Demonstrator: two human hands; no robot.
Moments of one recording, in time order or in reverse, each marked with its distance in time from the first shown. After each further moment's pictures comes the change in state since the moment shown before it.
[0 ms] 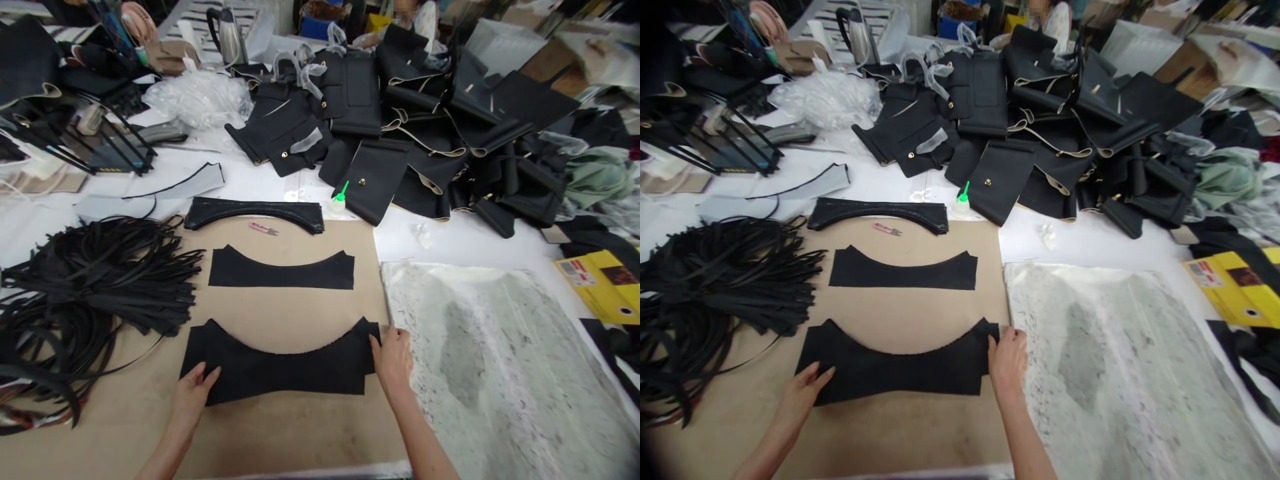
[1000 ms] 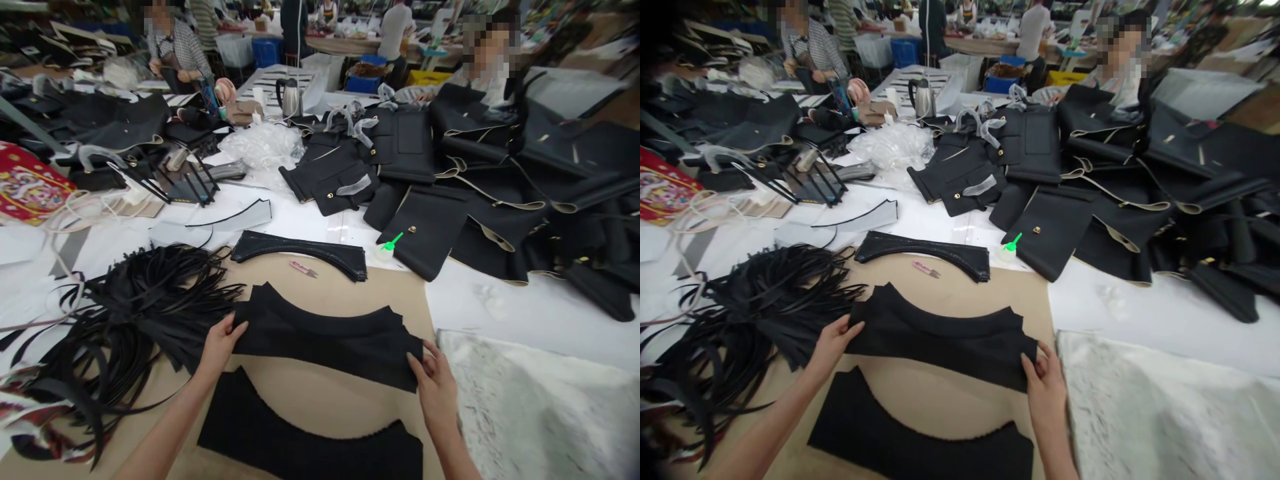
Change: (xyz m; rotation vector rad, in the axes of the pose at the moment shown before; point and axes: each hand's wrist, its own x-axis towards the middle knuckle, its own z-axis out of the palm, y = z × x) left_hand 0.136 0.131 0.000 -0.378 -0.265 0.338; right_hand 0.102 -0.075 -0.001 1.210 -0.030 0.027
